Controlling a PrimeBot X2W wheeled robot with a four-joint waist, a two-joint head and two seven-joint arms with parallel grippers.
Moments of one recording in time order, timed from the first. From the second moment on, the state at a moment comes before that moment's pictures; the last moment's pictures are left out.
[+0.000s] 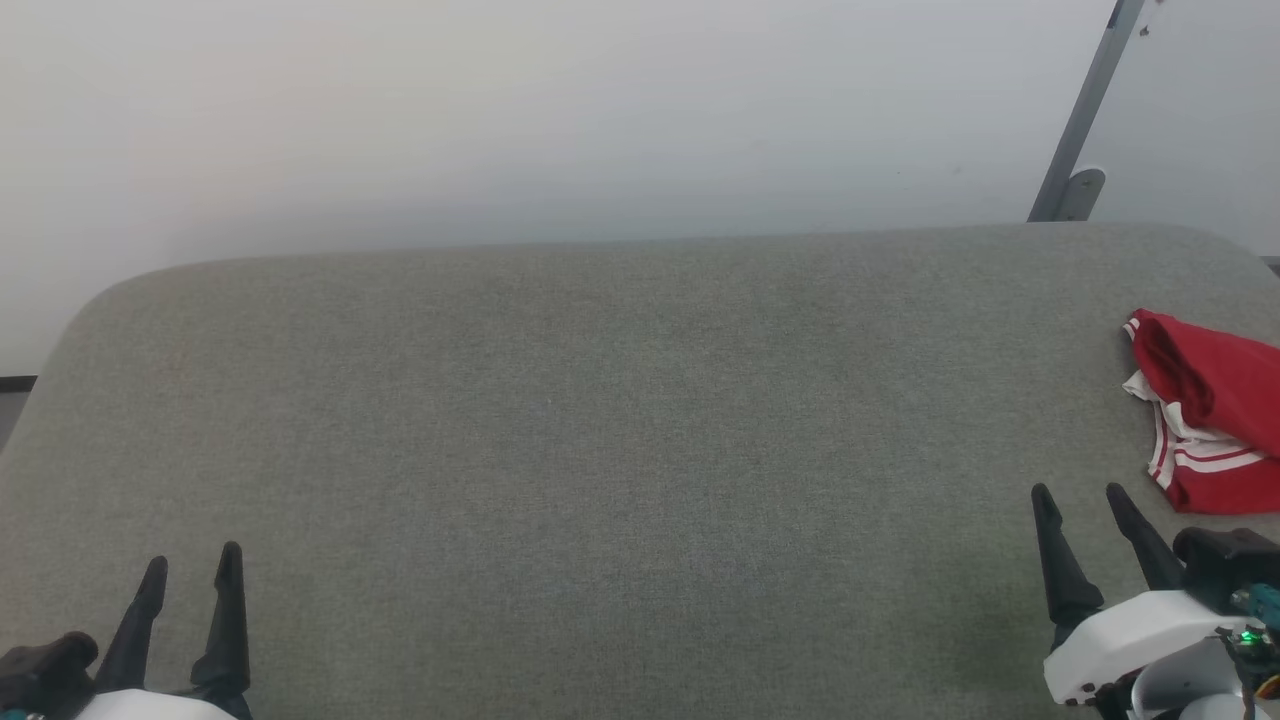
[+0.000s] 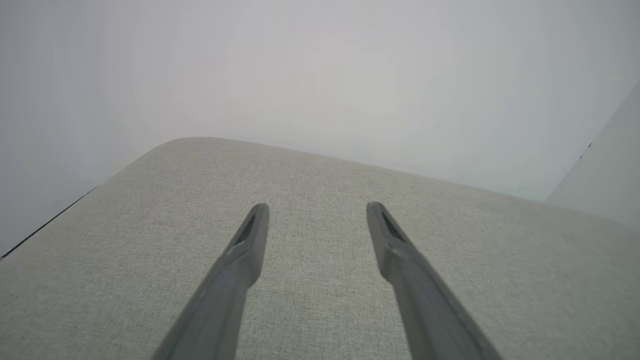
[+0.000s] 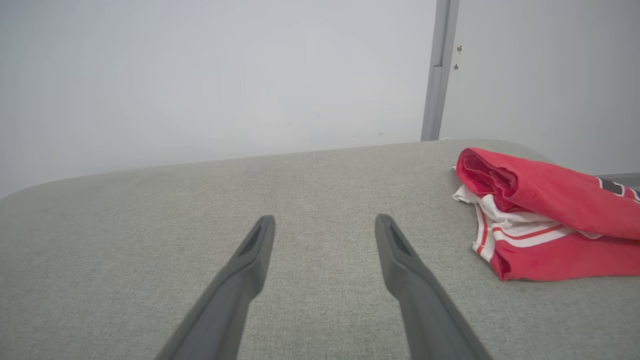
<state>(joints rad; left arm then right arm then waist) 0.07 0.30 0.11 0.26 -0.53 -0.13 -0.26 -0.04 -0.17 -0.06 0.28 0.30 0.13 -0.15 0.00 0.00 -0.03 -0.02</state>
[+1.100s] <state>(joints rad) 0.05 0.19 0.11 0.29 -0.79 -0.13 -0.16 -0.01 -0.12 -0.07 0.30 0.65 0.13 -0.07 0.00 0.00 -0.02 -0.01</state>
